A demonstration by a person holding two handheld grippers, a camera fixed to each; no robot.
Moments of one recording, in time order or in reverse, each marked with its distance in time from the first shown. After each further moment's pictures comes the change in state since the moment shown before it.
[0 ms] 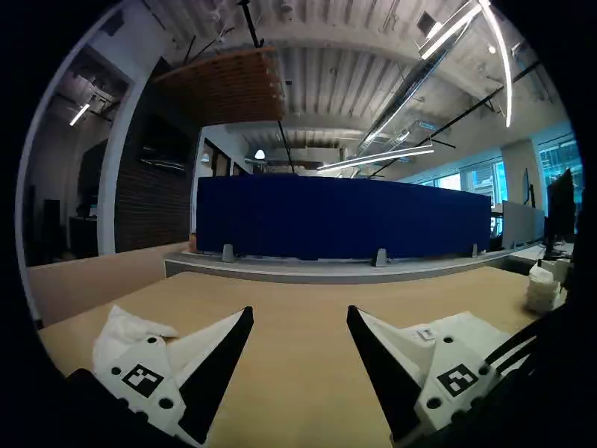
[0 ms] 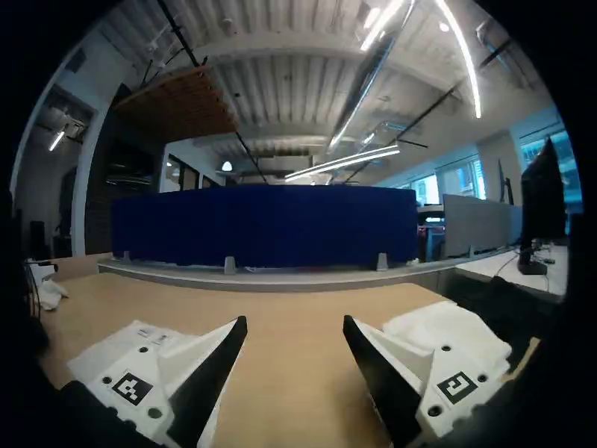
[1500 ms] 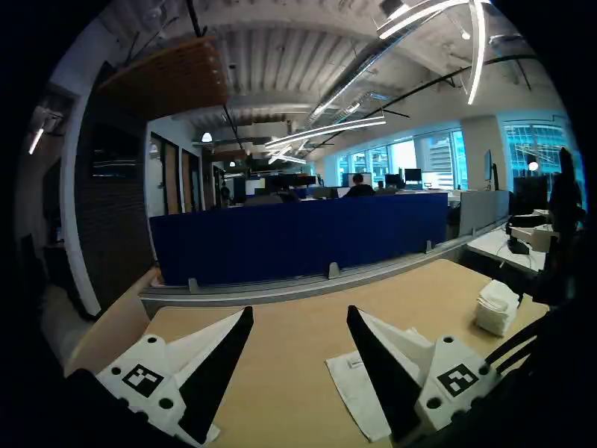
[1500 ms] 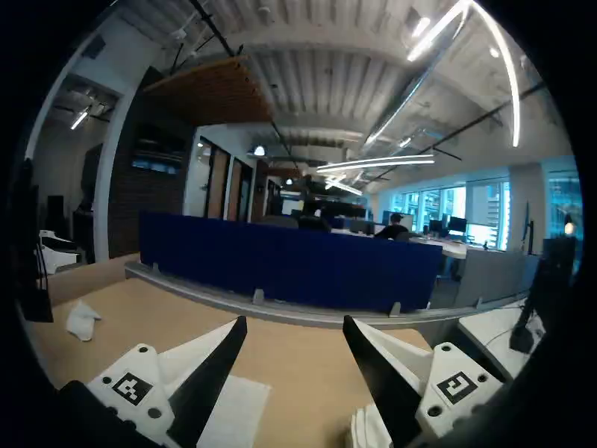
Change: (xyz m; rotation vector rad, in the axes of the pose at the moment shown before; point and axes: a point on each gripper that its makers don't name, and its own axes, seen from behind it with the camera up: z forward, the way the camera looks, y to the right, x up) left arm 0.193 0.054 -0.018 -0.243 -0.161 0.122; right arm 0.196 -0.046 -0.020 0.154 -0.092 -0.116
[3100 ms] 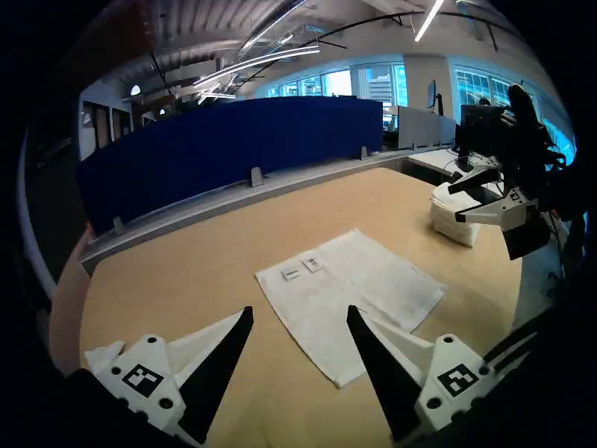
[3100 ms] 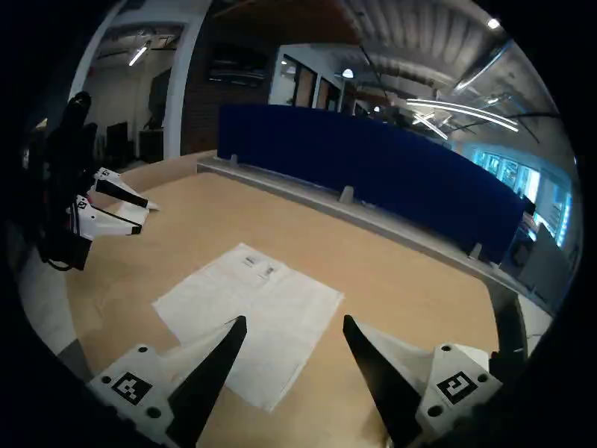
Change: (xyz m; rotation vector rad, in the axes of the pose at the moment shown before) left arm -0.182 0.099 0.017 -0.301 -0.333 0.112; right arm -0.180 -0.089 -0.009 0.359 -0.390 -0.149
